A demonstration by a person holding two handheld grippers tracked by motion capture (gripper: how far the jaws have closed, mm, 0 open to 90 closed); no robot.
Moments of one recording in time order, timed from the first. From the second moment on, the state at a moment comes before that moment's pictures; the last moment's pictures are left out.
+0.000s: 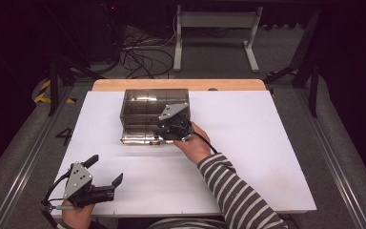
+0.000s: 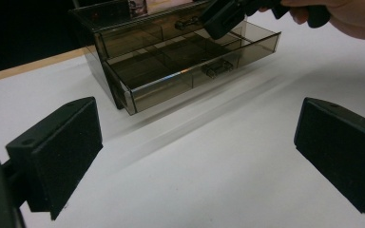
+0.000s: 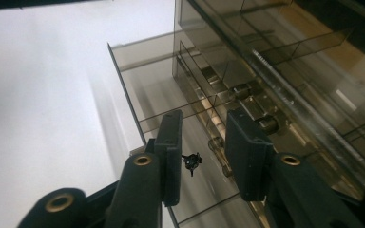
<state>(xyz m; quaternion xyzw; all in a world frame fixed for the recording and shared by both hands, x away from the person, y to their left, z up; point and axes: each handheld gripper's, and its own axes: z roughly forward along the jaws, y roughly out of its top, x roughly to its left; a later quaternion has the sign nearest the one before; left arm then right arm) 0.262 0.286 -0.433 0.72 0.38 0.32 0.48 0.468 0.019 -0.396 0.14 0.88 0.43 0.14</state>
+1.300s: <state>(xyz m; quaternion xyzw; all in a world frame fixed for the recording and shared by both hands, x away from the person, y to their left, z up) 0.263 0.286 -0.432 0.72 0.38 0.32 0.48 0.430 -0.081 -0.352 0.16 0.82 0.52 0.16</state>
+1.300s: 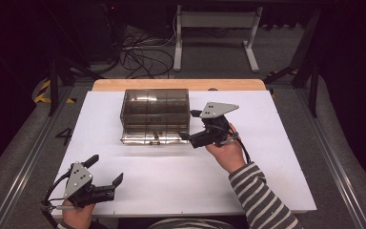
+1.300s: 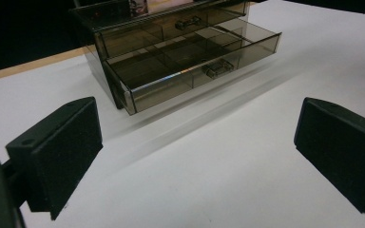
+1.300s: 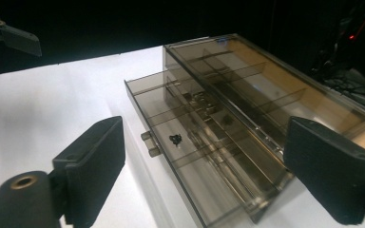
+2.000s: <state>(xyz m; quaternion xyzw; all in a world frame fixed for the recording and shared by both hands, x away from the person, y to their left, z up) 0.264 0.286 -0.432 0.72 0.39 0.32 0.49 0.405 -0.153 -0.359 0.20 0.79 0.54 0.19</state>
